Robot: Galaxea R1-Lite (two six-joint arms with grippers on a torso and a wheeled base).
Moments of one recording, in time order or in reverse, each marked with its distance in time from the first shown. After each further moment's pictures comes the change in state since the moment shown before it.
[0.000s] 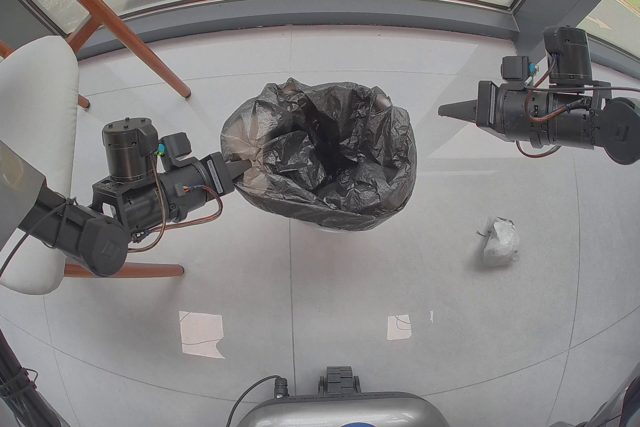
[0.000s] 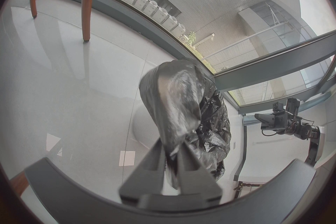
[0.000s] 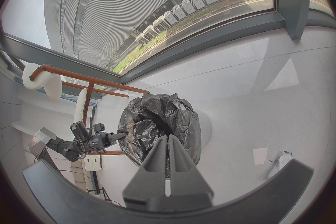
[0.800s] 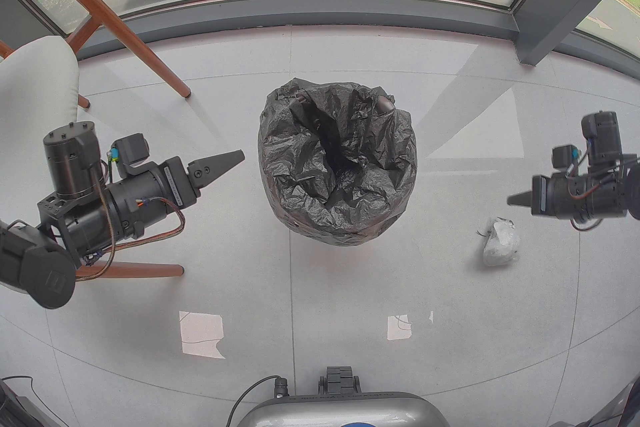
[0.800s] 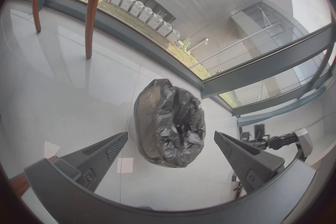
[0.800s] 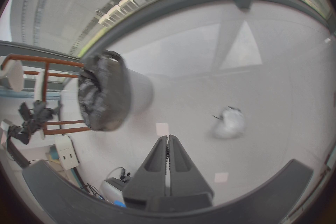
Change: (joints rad) left arm 0.006 -0.281 0.225 -0.056 -0.014 0.007; right arm -0.323 -0.097 0.472 -0.001 -0.054 -0.170
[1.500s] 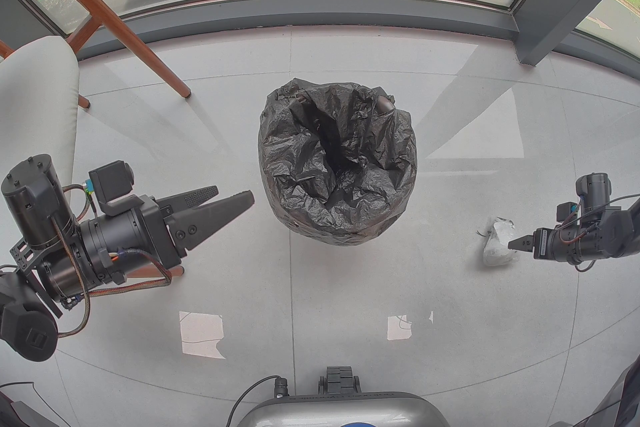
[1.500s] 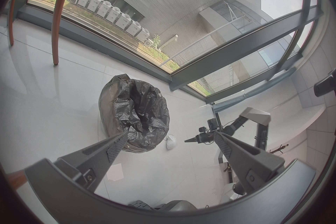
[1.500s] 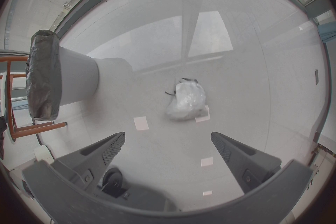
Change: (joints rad) left arm -0.088 -0.115 0.215 -0.175 -0.172 0.095; right arm -0.132 0.280 0.150 -0.349 -0.102 -0.038
